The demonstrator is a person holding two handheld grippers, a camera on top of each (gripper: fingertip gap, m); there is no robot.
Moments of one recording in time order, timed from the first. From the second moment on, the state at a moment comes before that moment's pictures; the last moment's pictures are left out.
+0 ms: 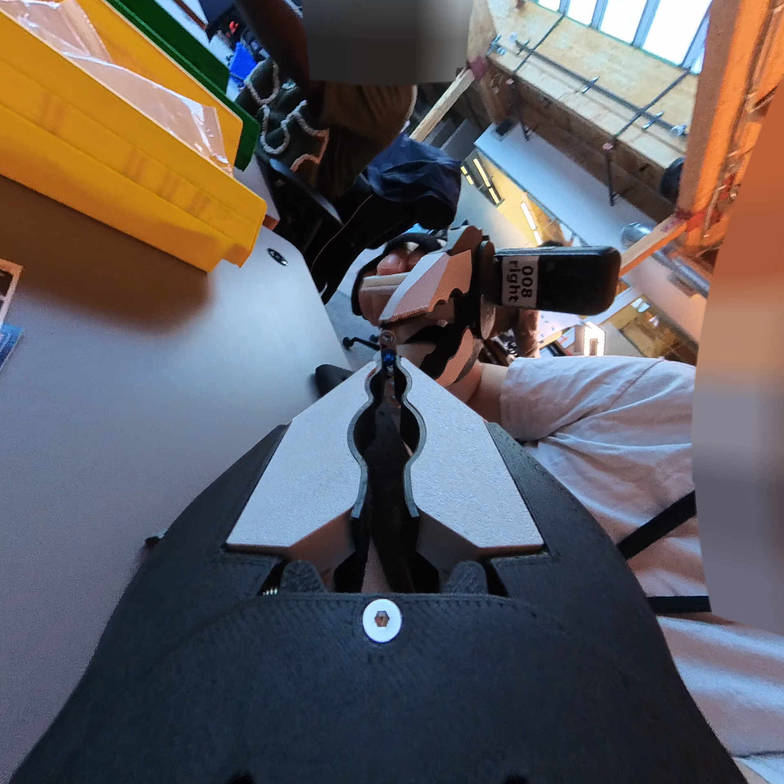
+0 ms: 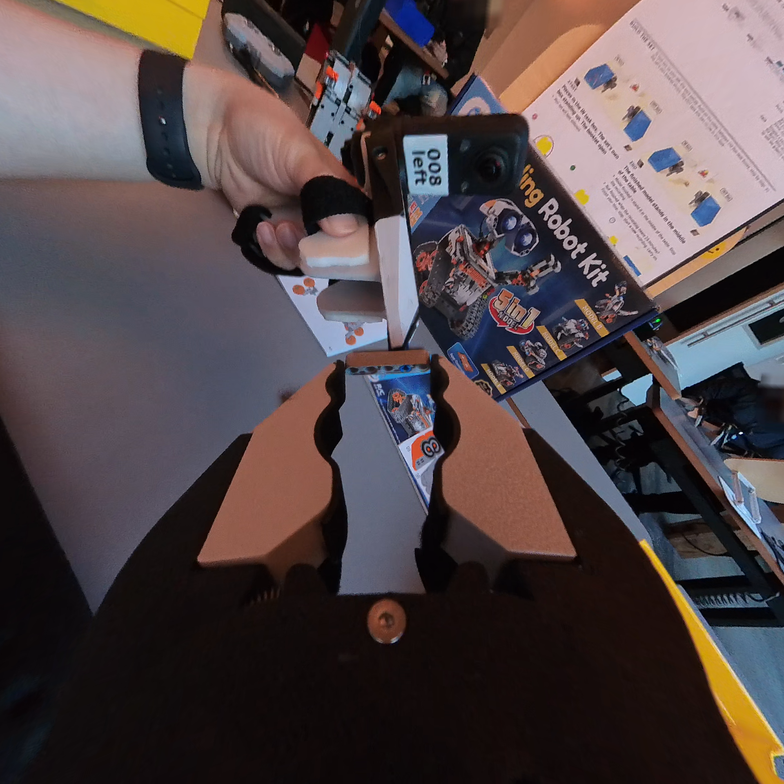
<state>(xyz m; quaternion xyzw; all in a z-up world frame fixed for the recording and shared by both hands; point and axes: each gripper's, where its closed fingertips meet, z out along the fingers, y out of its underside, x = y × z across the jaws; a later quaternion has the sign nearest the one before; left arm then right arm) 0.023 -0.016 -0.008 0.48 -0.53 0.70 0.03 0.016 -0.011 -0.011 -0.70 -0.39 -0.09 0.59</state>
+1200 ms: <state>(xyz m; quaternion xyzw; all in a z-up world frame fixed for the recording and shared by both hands) 0.031 -0.024 -0.008 0.46 -0.57 0.68 -0.04 0.026 0.003 0.019 -0.64 -0.05 0.47 0.61</state>
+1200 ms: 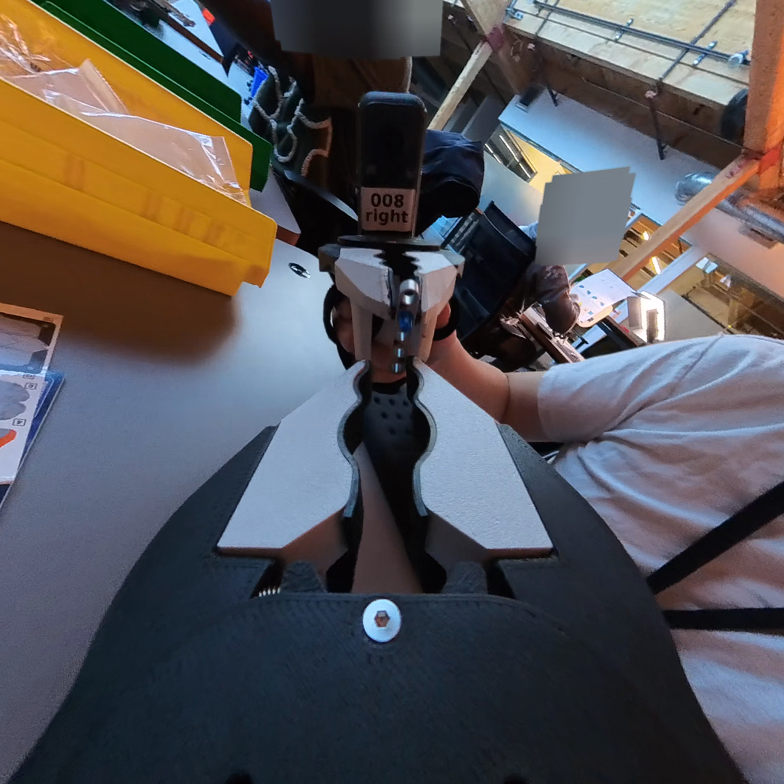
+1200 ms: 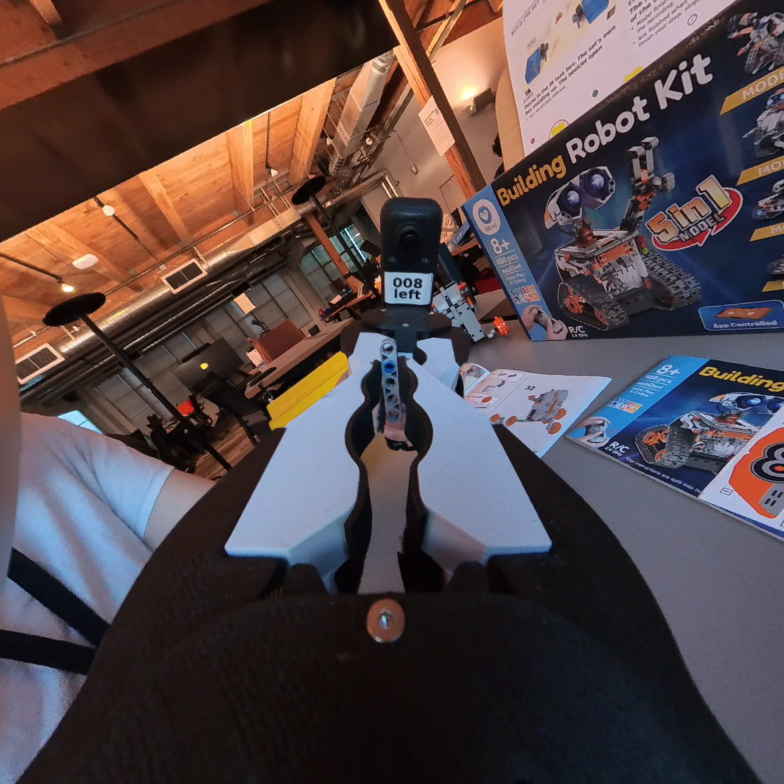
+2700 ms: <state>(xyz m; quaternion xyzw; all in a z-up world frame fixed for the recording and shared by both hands) 0.004 0.025 -0.154 0.57 -0.71 0.41 -0.06 0.061 0.059 -0.058 -0.73 -0.12 0.48 0.48</state>
